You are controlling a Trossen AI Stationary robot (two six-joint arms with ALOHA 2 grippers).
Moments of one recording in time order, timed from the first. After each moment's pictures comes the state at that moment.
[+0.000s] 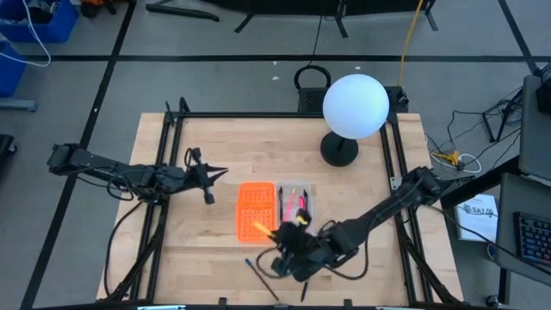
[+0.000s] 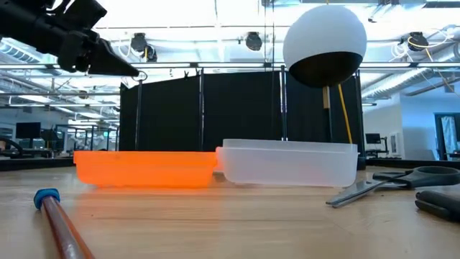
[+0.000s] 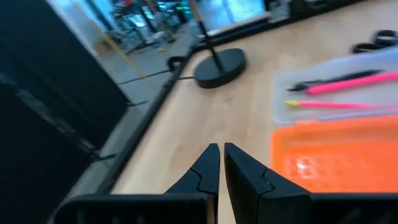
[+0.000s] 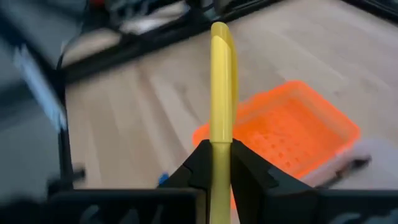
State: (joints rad) left arm -0.18 0.69 0.32 0.06 -0.57 0.23; right arm 0.55 1.92 1.67 -0.57 0.72 0.82
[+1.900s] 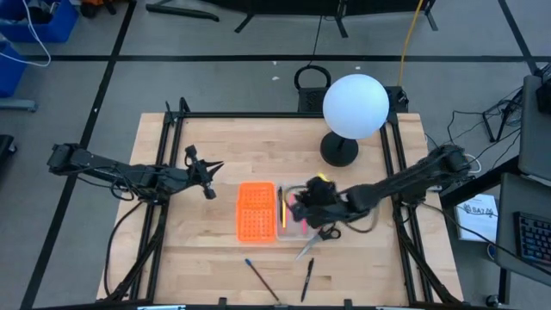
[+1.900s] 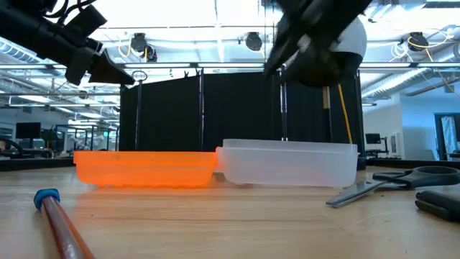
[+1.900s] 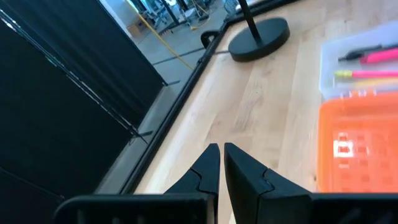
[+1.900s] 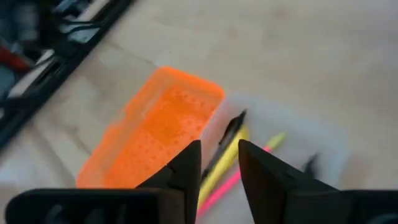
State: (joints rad) left arm -0.18 0.69 0.32 -0.03 -0.73 0.23; right arm 0.35 1.58 1.08 -0.43 0.68 1.21
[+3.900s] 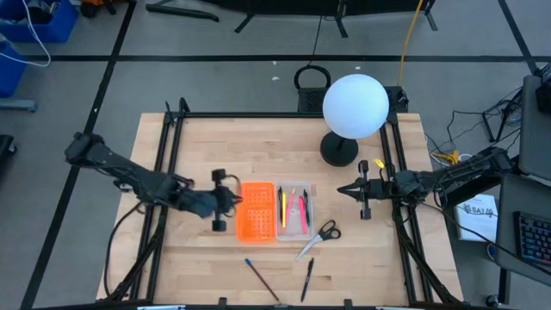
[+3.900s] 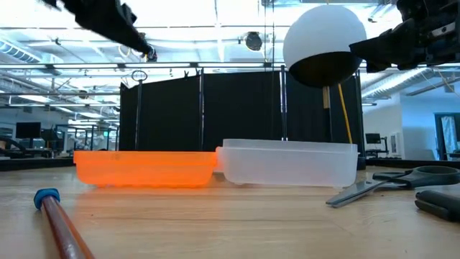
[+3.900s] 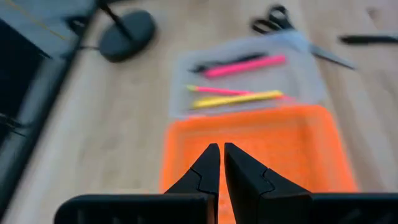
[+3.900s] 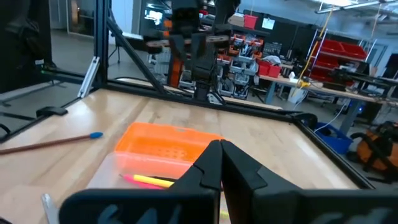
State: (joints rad) left arm -0.40 1.18 0.85 -0.43 -0.47 -0.11; right arm 0.25 0.49 0.07 0.42 0.26 -0.18
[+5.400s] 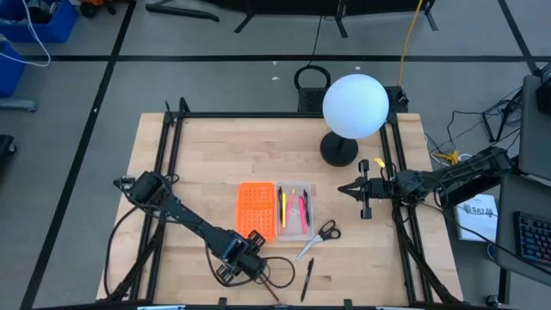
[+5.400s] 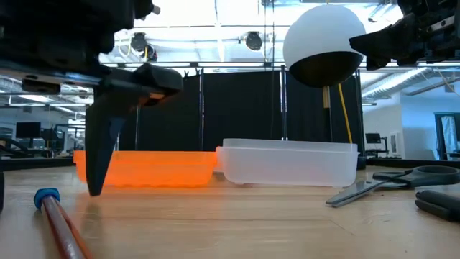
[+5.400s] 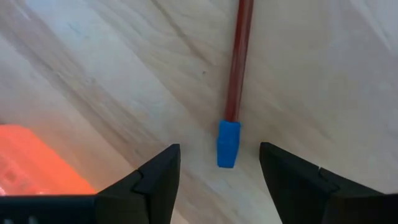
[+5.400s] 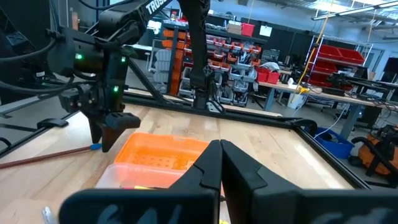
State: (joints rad) left arm -0.57 2.01 1.36 -0.70 0.01 0.18; right arm 0.25 0.49 0.07 0.46 0.26 -0.17
